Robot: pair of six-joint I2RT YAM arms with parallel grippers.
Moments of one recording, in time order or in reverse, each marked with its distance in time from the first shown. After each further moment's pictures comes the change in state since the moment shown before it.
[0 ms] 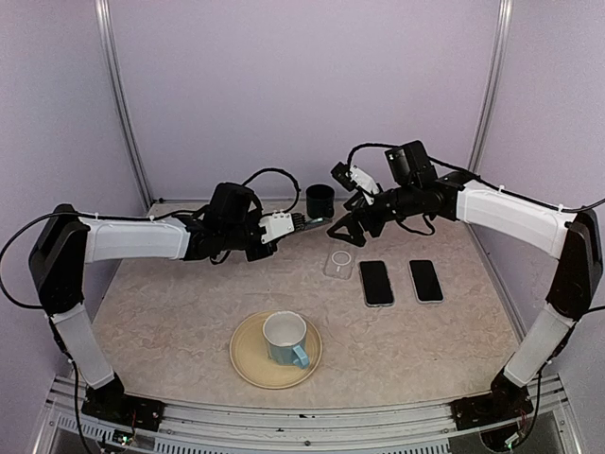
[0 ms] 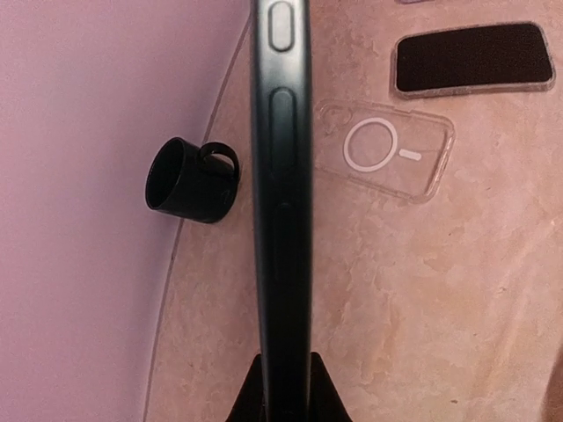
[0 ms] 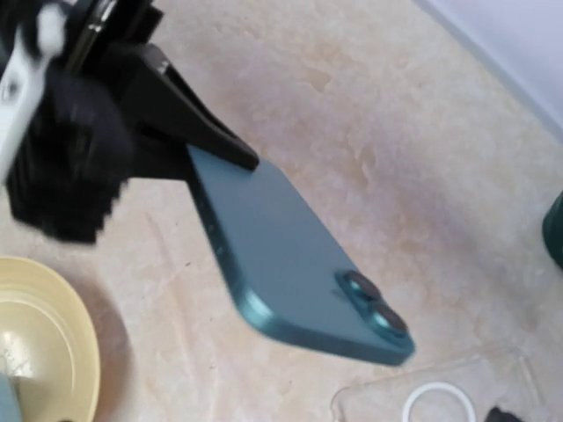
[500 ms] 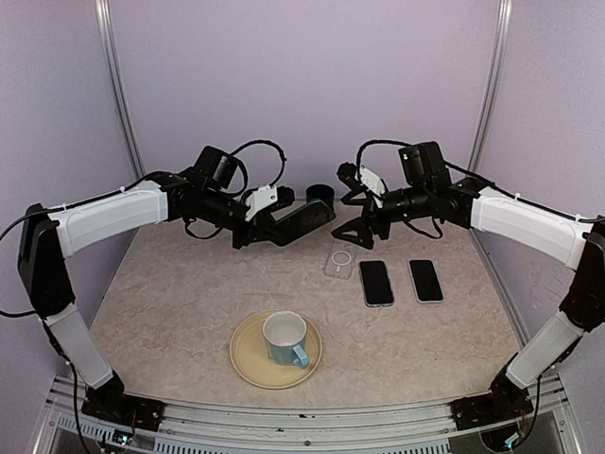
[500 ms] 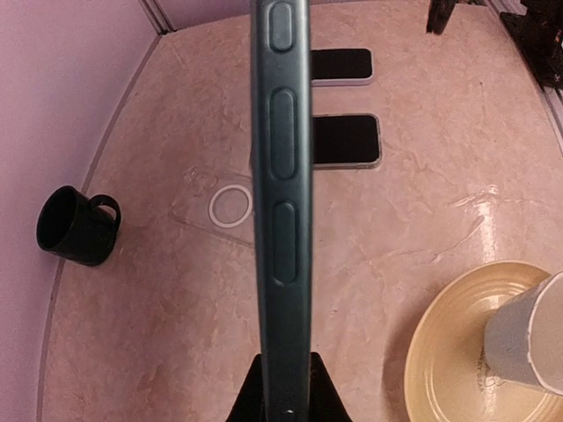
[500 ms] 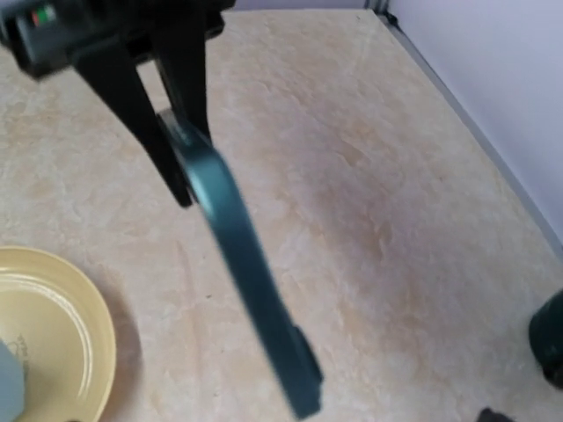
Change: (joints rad) left arm 0.082 -0.063 0.235 -0.502 0.483 -0.154; right arm 0.000 -0.107 -0.102 0.103 -0.102 -0.158
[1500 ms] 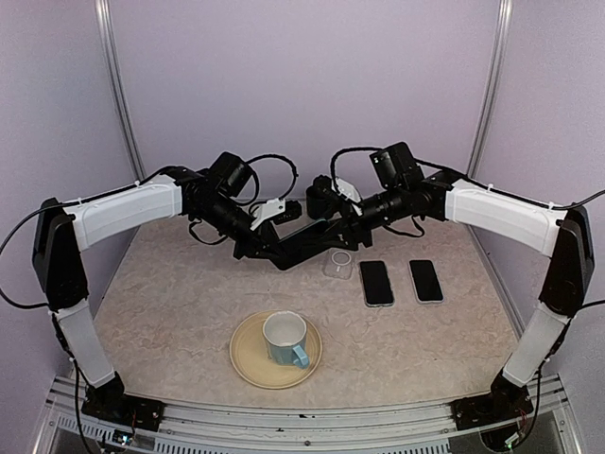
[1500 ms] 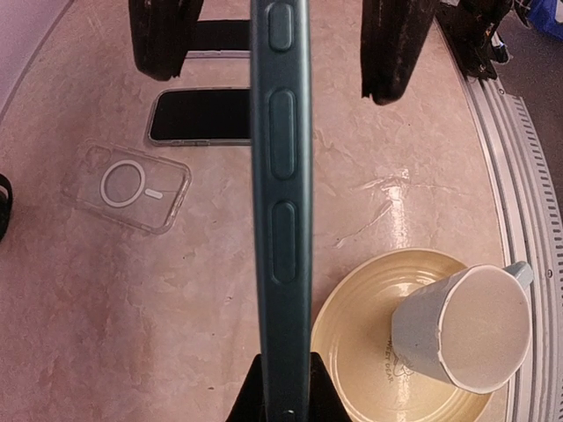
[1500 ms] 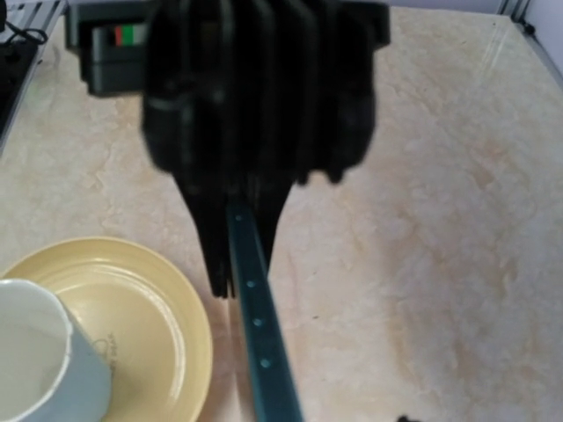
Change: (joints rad) left arm -0.024 0.098 0.156 -0.317 0.136 -0.017; right arm 0.060 0.149 0.150 -0.139 -0.151 -0.069
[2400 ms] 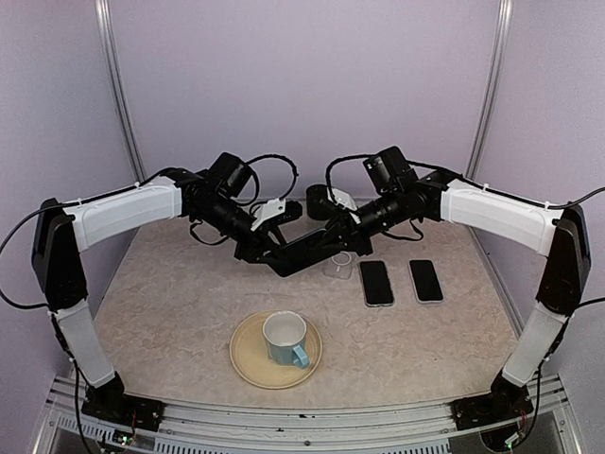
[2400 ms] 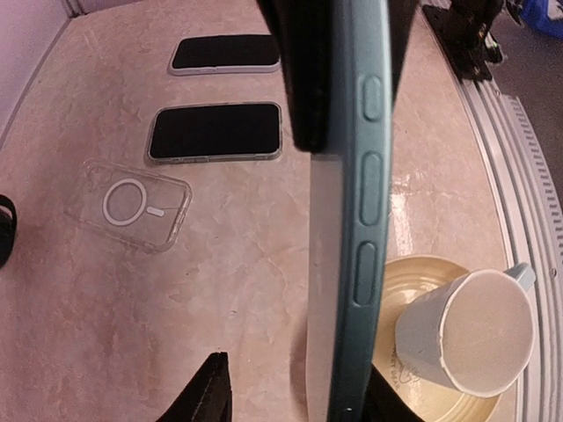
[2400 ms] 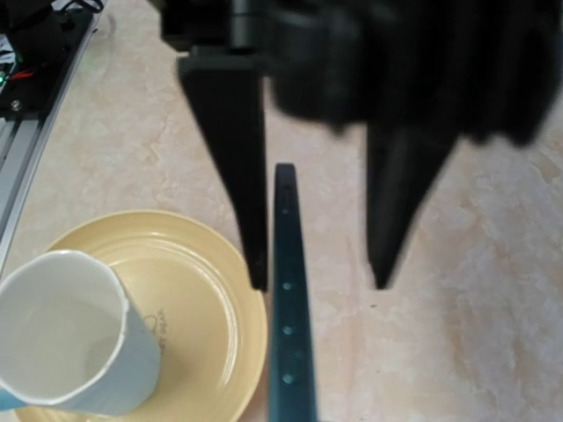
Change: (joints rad) left arm 0.000 -0.001 -0.011 0.025 0.026 0.027; right arm 0.021 0.024 0.026 -0.101 -0.048 -0.070
